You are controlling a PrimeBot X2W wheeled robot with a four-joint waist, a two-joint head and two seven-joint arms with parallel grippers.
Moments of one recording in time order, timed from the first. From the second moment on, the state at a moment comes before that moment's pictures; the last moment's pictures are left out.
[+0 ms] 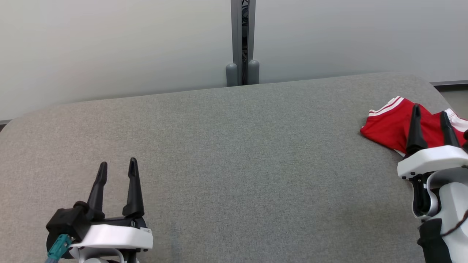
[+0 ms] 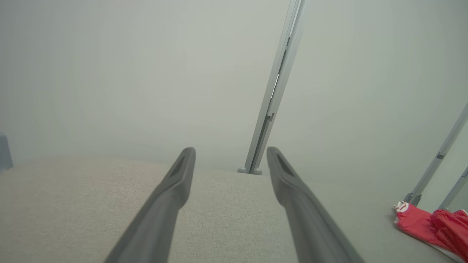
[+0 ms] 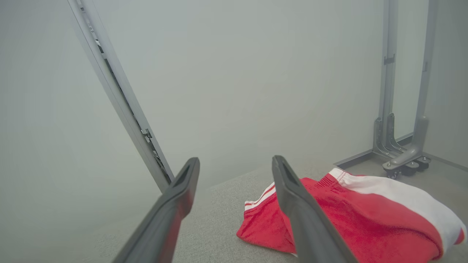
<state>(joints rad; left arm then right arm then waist) -0.03 0.05 -0.07 0.11 -0.37 0.01 -0.26 -0.54 -0.07 -0.20 0.72 0.25 0.13 -0.26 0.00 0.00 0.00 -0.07</state>
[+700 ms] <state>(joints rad) -0.01 0.05 -0.09 0.12 -0.35 0.03 -0.26 -0.19 -0.10 0.04 0.26 0.16 0.13 -0.26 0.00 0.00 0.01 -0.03</state>
